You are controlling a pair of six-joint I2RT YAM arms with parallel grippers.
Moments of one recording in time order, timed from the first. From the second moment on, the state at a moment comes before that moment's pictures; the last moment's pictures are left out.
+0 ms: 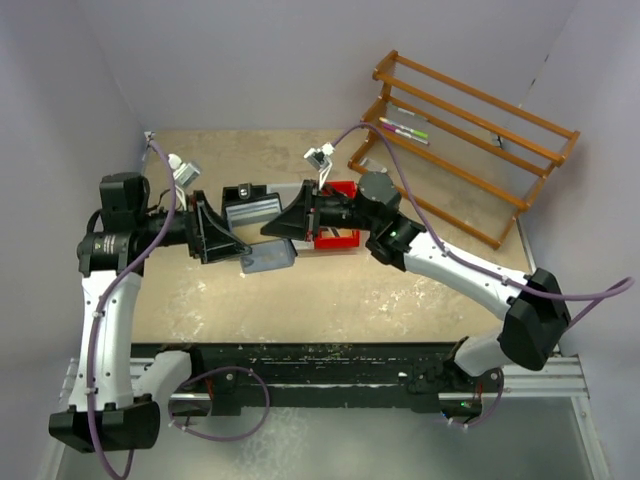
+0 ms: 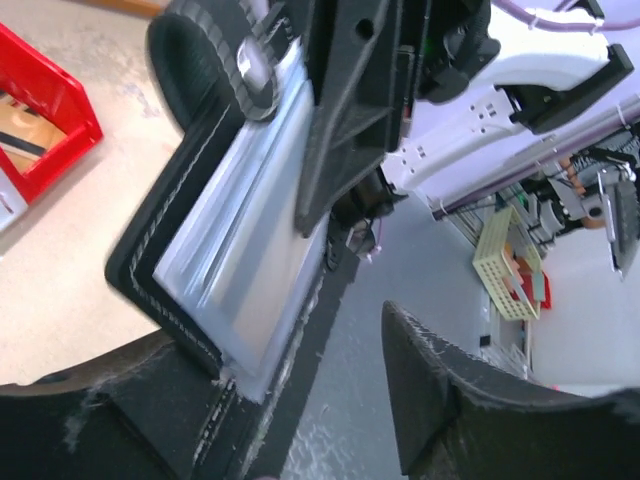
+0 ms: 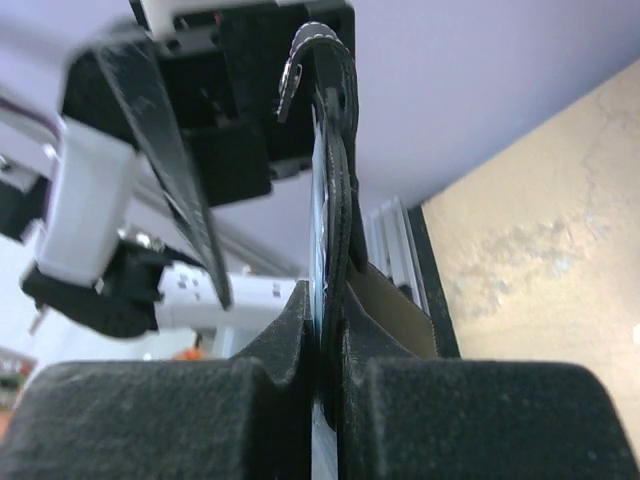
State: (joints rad) left arm 0.06 1.00 1.26 -0.98 1.34 0.00; right arm 0.82 1.47 1.19 0.36 -0.69 0.80
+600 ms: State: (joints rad) left arm 0.06 0.93 1.13 -0.59 1.39 -0.41; right arm 0.83 1.46 1.13 0.60 -0.67 0.98
